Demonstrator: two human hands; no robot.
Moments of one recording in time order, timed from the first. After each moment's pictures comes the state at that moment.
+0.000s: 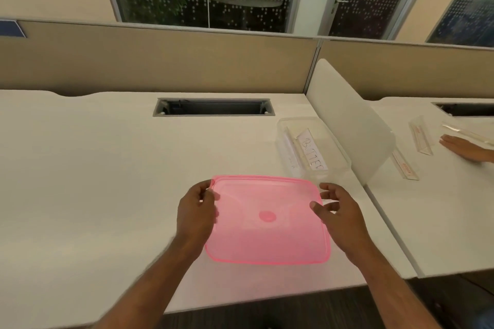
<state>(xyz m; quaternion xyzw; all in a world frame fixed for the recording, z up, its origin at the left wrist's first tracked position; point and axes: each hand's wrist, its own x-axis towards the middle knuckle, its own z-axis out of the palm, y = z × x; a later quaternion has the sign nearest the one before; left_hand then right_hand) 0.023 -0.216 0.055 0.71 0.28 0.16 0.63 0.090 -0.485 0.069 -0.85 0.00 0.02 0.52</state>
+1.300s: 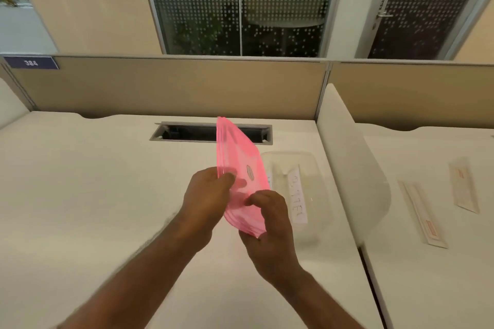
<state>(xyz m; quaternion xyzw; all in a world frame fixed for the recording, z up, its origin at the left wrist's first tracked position) 0.150 -0.351 0.178 0.70 0.30 0.13 0.63 0.189 -0.469 0.079 -0.72 -0.38 -0.17 0.55</state>
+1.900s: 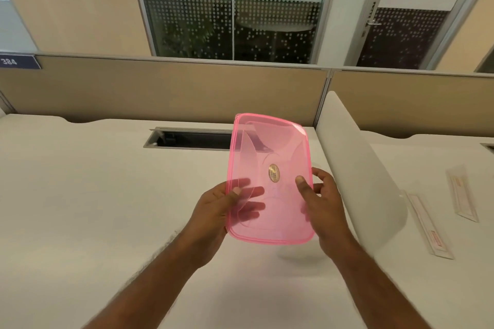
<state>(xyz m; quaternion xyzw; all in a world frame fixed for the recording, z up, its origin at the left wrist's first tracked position) 0.171 -0.296 0.123 0.54 0.11 0.07 0.83 0.277 -0.477 0.106 -0.75 -0.04 0.04 0.66</state>
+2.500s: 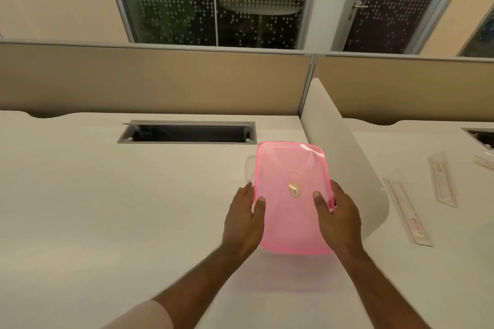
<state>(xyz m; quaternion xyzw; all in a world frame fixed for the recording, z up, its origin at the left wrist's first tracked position) 0.244 -0.369 0.038 0.84 0.16 0.10 0.50 0.312 -0.547 0.057 -0.91 -0.02 -0.09 0.40</state>
